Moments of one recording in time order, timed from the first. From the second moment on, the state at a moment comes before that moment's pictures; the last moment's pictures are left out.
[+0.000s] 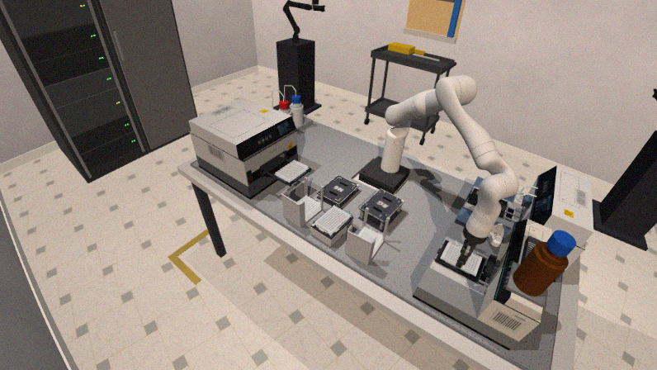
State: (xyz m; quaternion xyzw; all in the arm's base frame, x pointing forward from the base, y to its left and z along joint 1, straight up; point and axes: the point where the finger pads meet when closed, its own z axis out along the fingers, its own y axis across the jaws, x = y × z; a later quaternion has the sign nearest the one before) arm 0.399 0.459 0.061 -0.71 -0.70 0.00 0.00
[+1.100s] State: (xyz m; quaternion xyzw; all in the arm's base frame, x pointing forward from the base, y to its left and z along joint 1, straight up) arm 0.400 0.458 0.081 -0.71 -0.70 0.00 0.00
